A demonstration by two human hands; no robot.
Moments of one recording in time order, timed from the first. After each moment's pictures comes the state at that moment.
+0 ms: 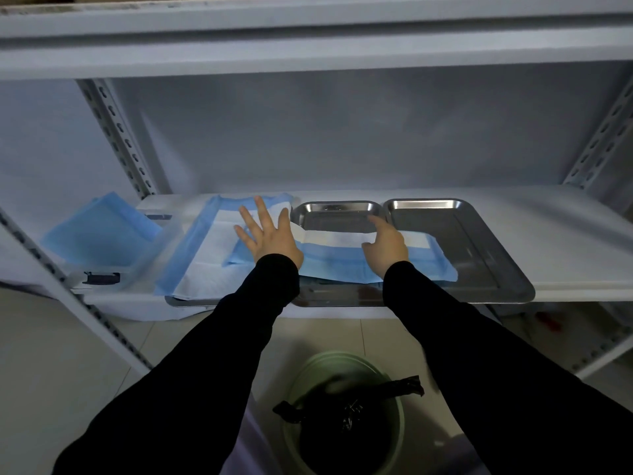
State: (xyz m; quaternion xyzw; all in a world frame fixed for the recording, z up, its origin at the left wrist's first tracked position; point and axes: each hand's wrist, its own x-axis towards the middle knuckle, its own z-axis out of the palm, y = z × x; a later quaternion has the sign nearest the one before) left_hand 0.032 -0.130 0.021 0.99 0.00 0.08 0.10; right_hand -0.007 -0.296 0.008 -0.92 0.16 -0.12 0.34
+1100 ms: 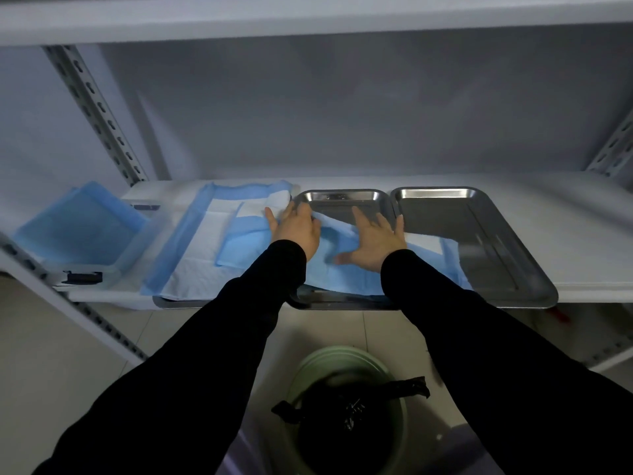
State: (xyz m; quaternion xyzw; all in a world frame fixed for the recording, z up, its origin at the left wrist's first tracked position) left_hand 0.066 -0.155 0.013 0.98 -0.12 0.02 0.18; right_hand 0.022 -0.295 0.006 -0.98 0.07 0.07 0.15
